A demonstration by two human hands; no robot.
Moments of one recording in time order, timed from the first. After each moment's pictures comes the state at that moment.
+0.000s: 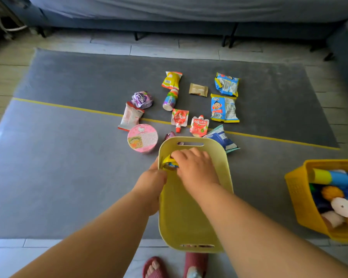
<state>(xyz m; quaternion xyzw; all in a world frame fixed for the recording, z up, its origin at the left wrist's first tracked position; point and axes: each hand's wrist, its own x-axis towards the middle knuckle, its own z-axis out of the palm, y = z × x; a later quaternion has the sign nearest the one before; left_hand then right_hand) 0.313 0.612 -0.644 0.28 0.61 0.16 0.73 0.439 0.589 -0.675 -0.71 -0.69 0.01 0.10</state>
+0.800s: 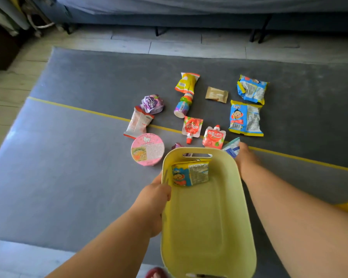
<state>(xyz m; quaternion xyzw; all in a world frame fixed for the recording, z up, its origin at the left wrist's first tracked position) 0.337 0.635 -0.654 0.20 0.64 0.14 0.73 0.589 0.672 -0.741 -0.88 -0.30 0.36 0.01</state>
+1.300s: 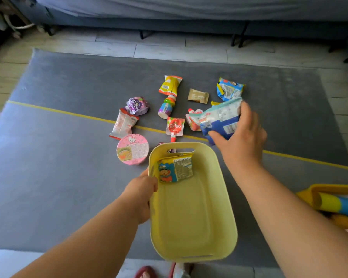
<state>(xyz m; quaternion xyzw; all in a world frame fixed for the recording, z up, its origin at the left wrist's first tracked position) 0.347 0.640 -0.640 0.18 0.66 0.13 0.72 0.567 0.645 -0.635 -0.82 -0.50 -0.02 0.30</state>
